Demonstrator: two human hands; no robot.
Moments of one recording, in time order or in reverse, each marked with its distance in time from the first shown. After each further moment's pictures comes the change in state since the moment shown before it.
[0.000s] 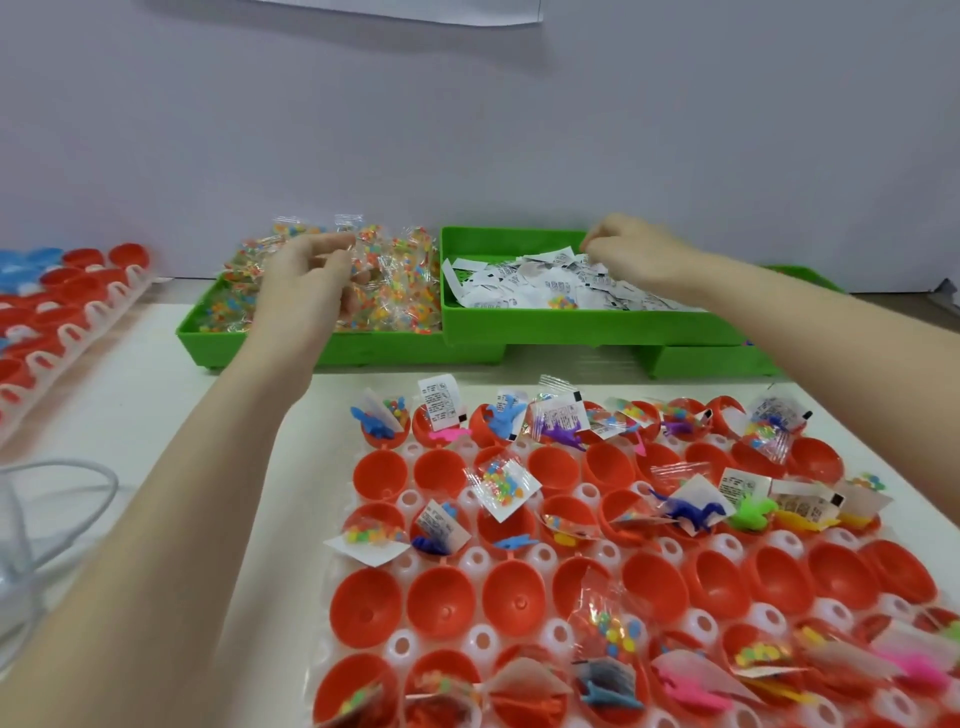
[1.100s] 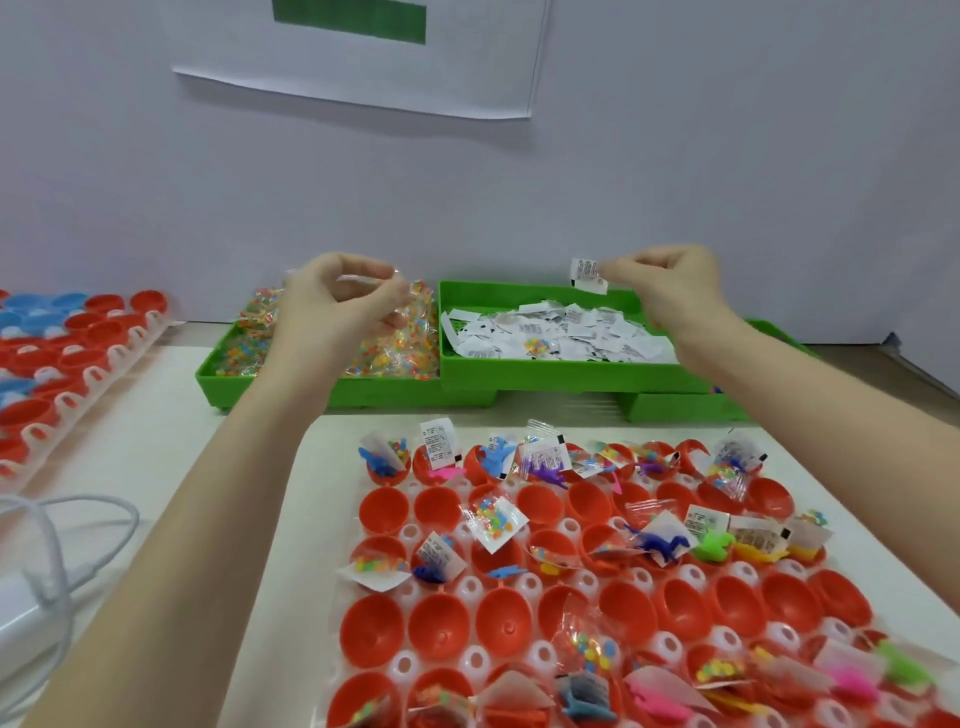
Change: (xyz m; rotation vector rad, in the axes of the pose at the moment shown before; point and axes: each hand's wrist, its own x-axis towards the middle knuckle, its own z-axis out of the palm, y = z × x) left_hand -0.015 0.036 0.001 -0.096 -0.059 0.086; right_hand -0.048 -0.014 -0.023 0.598 0.370 -0.065
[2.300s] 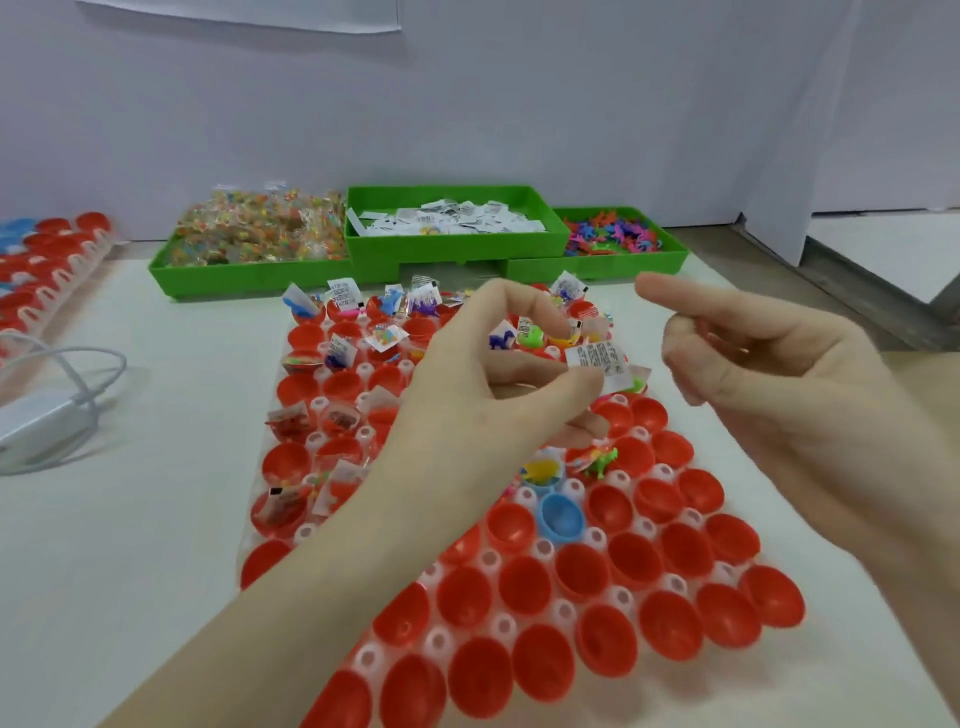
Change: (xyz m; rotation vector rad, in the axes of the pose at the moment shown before) left_hand -0.253 0.104 0.065 -0.272 -0.570 -0.130; right_hand -0.265 -0.045 -0.148 0.435 -0.266 0.015
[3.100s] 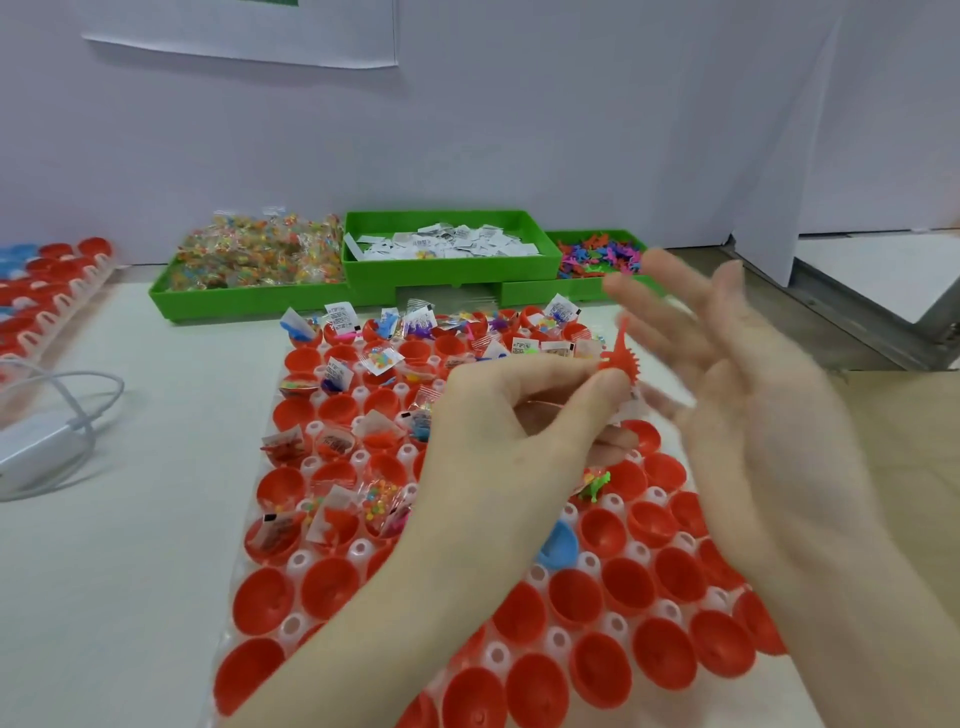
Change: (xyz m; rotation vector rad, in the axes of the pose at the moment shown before) left_hand -0.002 0.005 0.023 -0.051 0.088 0.063; right_hand 0.006 0.002 0.026 0.141 0.289 0.043
